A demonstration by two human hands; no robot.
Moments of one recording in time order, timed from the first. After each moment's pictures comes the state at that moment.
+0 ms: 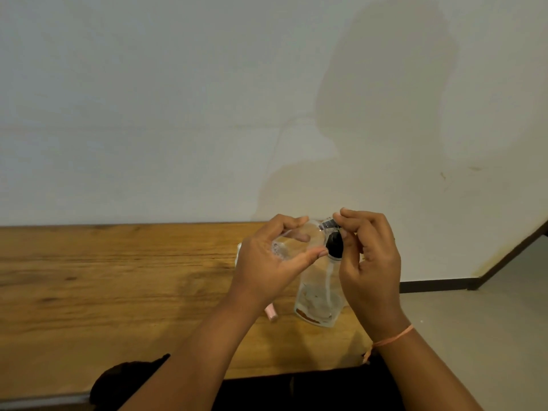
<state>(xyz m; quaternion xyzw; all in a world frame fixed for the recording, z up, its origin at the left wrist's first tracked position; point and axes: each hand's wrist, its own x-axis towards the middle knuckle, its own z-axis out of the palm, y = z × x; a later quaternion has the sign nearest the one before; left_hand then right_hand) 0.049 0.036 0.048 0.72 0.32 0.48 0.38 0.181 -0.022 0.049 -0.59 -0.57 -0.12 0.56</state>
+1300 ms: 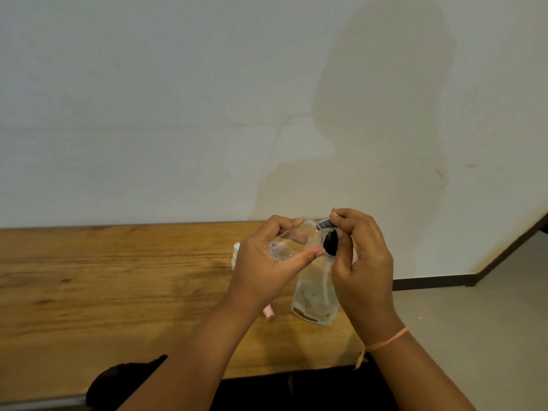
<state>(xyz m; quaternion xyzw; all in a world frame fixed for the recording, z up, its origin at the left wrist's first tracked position) 0.052 0.033 0.048 0.70 0.34 0.47 0.42 0.178 -0.022 0.046 -0.61 -0.56 -0.12 0.55</state>
